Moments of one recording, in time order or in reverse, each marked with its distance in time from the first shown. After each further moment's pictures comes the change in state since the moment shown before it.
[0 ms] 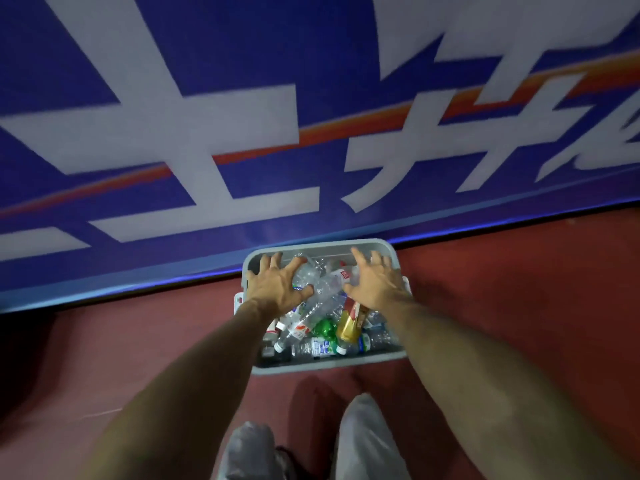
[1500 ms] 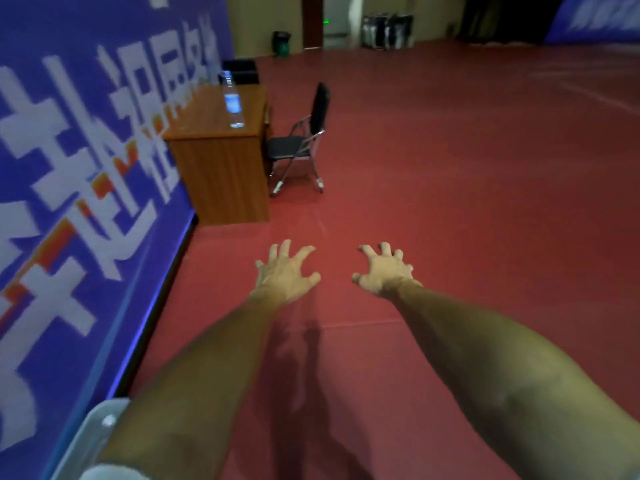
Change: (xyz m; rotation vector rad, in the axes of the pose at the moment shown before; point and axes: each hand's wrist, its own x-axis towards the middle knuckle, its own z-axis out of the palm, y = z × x) left_hand -0.534 0.446 -0.102 0.350 -0.079 1.383; right_hand -0.782 0.147 -0.033 0.585 0.529 1.343
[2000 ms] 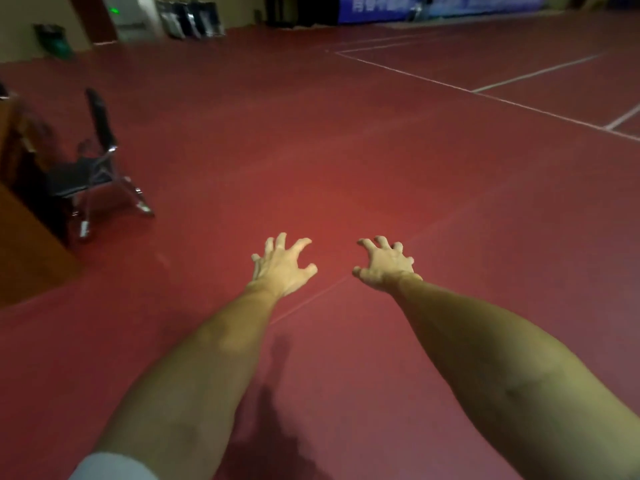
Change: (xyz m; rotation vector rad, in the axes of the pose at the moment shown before) left_hand 0.084 0.447 0.116 0.027 -0.148 0.482; right_hand -0.054 0.438 -0.086 0.084 0.102 0.489
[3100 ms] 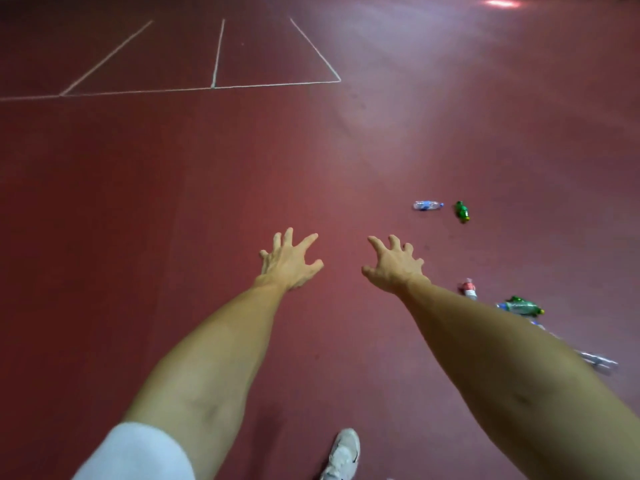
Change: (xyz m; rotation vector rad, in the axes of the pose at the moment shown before) left_hand 0.370 0.759 0.217 0.171 -0.399 1.107; right_hand 0.120 0.666 -0.125 0.231 0.194 1.169
